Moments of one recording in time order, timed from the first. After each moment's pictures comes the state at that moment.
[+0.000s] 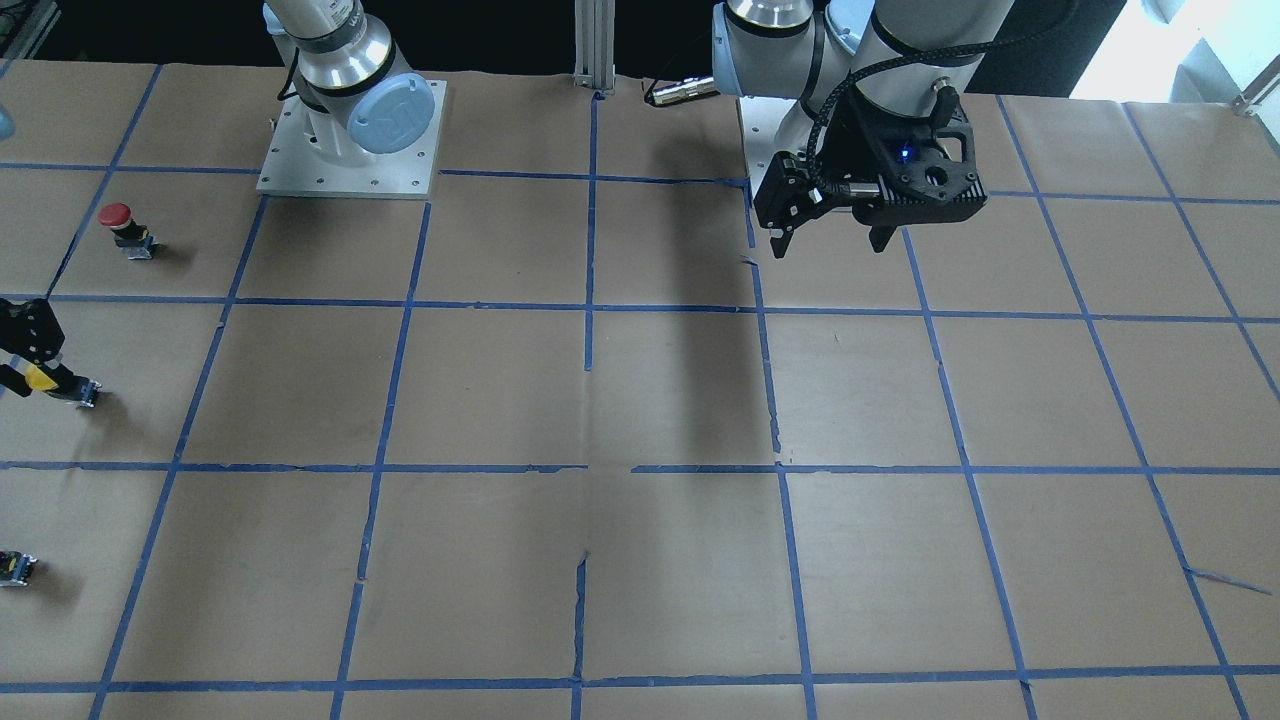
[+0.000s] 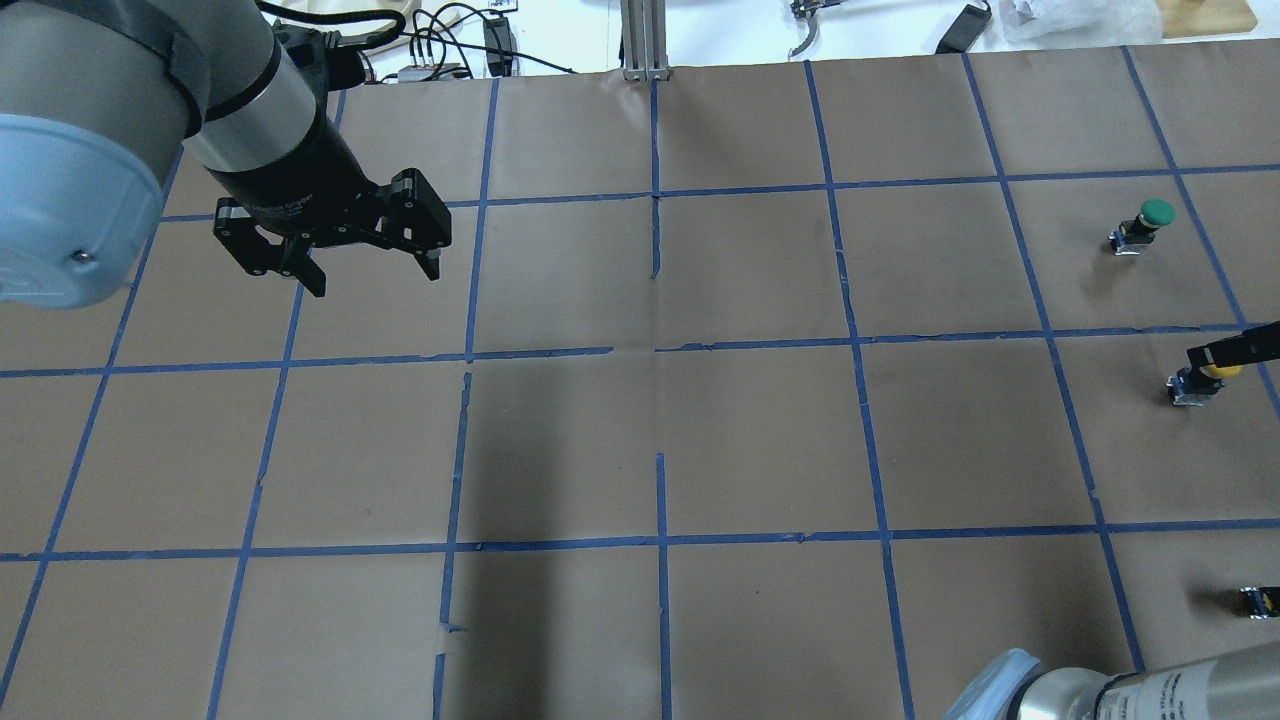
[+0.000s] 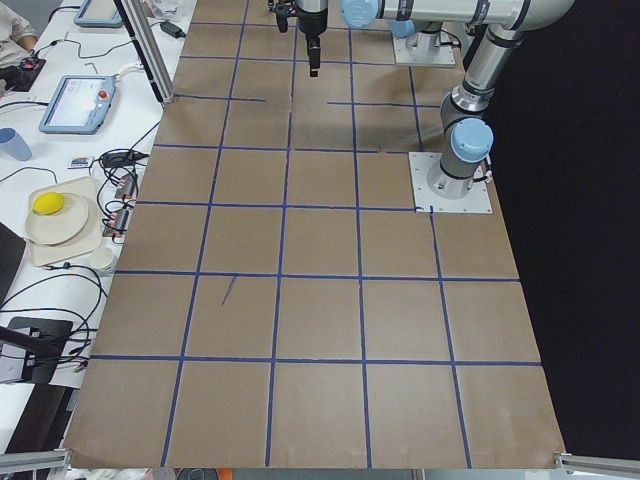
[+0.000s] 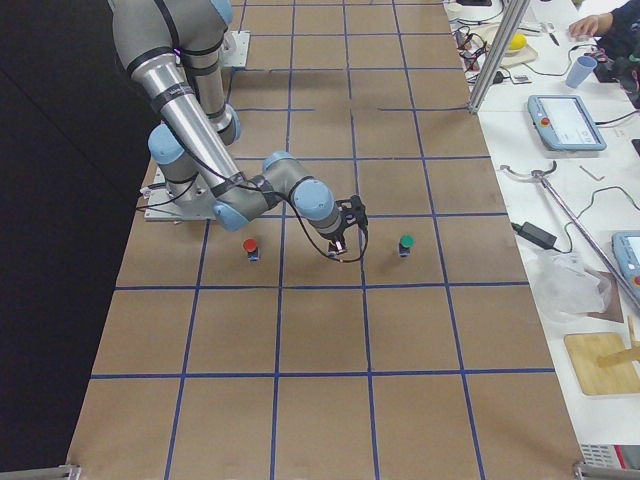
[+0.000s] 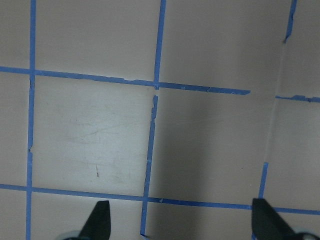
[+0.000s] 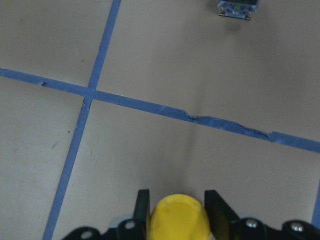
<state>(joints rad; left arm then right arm) -1.62 -1.53 -1.63 -1.55 1.56 -0.16 0.69 -1.35 2.03 -2.24 -1.23 -1.13</state>
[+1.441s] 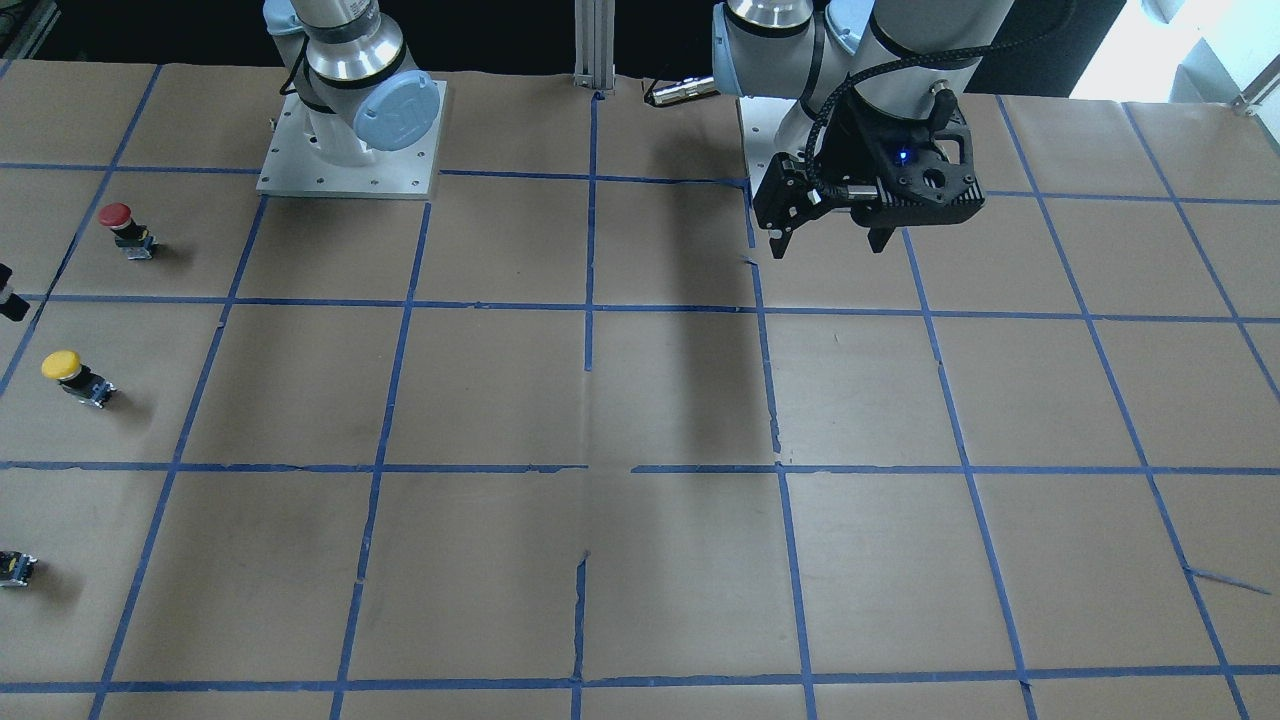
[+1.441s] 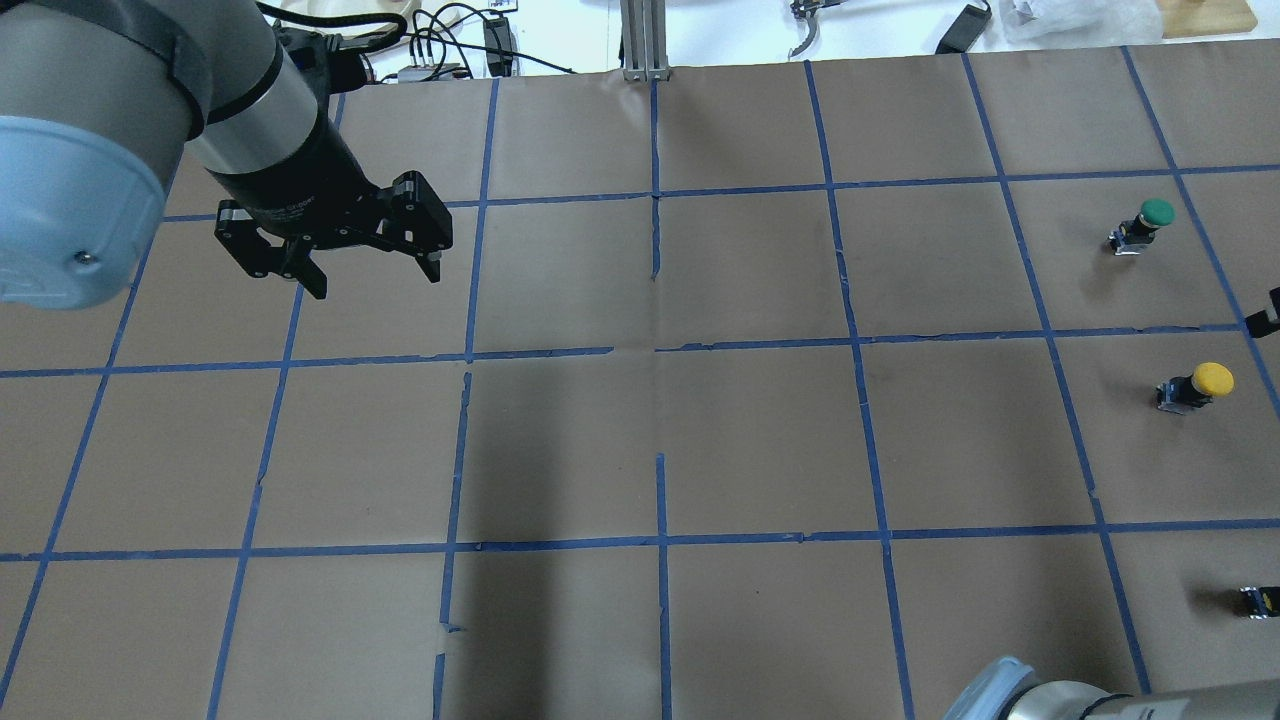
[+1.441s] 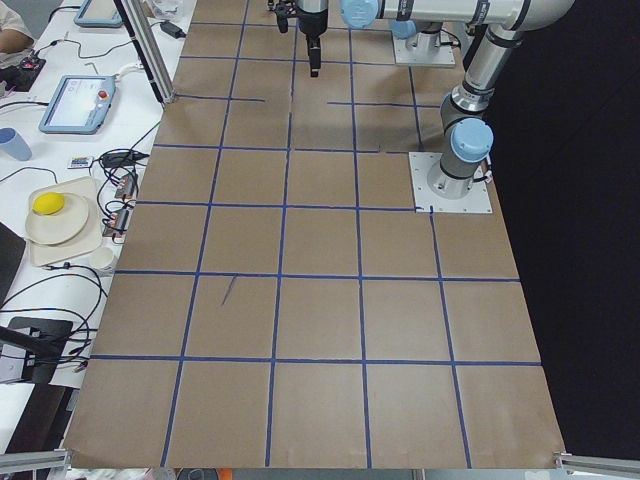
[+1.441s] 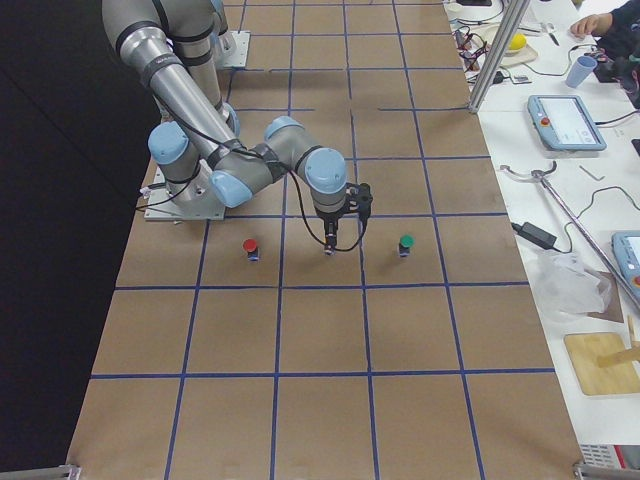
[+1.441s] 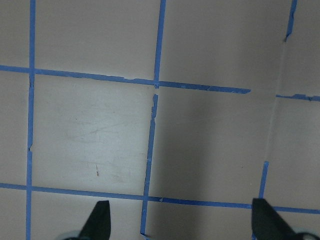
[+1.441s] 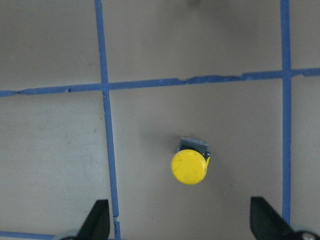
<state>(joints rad) -1.62 -1.53 -1.63 -1.55 1.56 -0.16 0.77 -1.45 1.77 -1.79 -1.42 -0.74</state>
